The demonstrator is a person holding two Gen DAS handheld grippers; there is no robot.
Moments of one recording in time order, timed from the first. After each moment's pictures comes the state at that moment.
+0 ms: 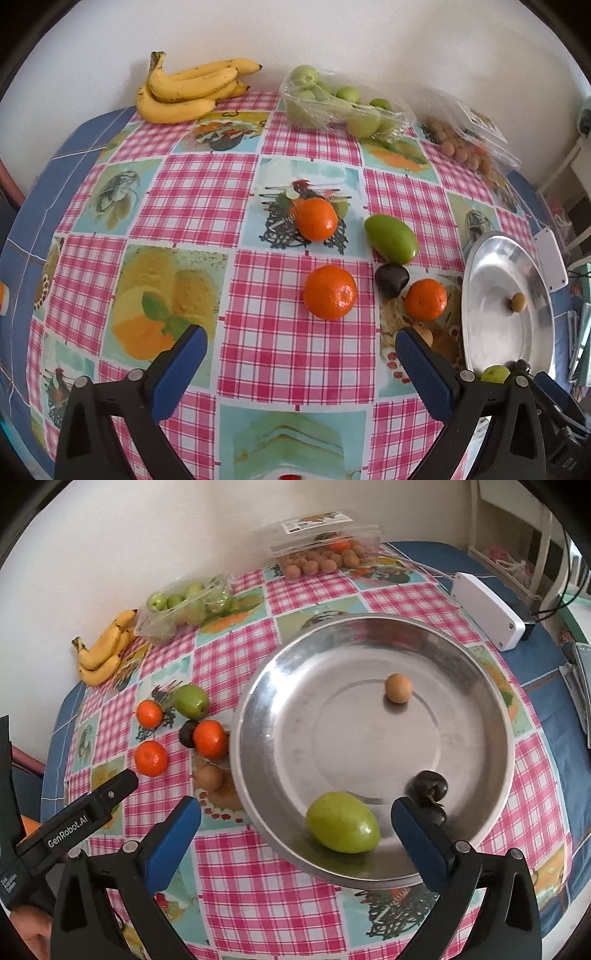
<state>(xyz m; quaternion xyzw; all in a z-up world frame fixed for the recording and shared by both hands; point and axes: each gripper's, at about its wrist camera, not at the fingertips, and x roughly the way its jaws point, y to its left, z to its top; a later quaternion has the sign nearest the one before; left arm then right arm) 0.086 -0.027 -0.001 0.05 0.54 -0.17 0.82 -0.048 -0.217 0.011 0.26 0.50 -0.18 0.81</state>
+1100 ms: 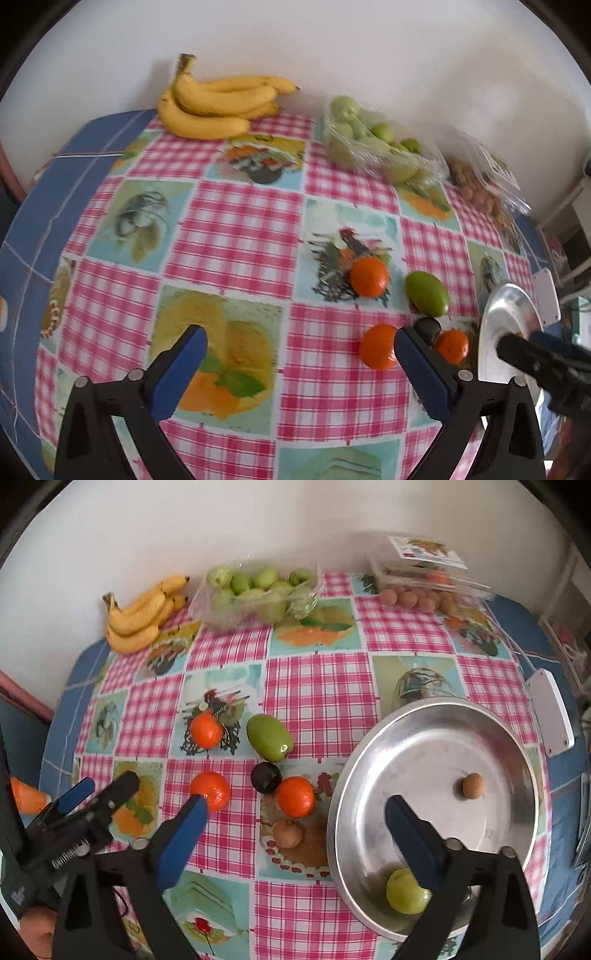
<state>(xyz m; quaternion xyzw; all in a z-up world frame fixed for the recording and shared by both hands) 0.137 0.013 0.012 0.02 0.53 -0.18 0.83 0.059 -0.184 0.040 0.17 0.56 -0.11 0.81</state>
